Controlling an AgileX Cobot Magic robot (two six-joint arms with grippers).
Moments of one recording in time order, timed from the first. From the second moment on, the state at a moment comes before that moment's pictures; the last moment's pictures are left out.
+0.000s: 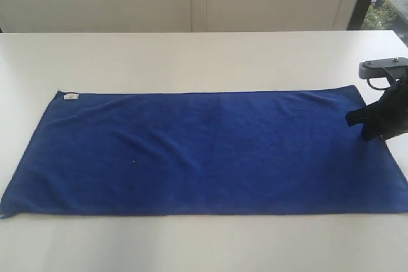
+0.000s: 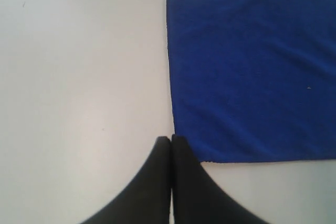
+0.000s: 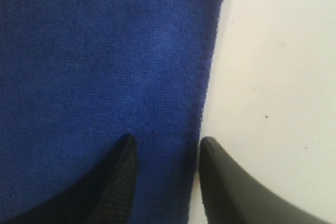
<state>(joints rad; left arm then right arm) 0.06 0.90 -0.97 -0.10 1.05 0.16 -0.15 1.96 -1.13 0.12 0.55 -0.36</state>
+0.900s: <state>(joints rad) 0.06 0.90 -0.97 -0.10 1.05 0.16 -0.15 1.96 -1.13 0.13 0.55 -0.36</state>
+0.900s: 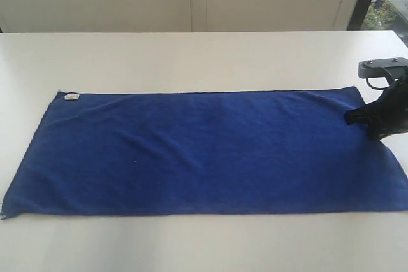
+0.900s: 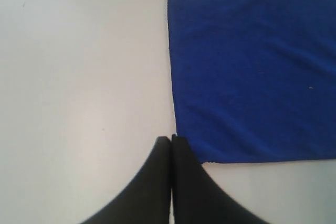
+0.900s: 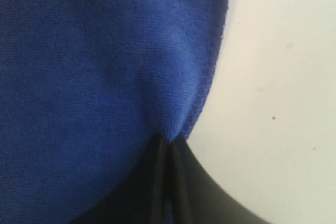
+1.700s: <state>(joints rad) 0.06 0.90 -0.97 -0.10 1.05 0.16 -0.26 1.93 -1.15 0.00 0.54 -0.29</state>
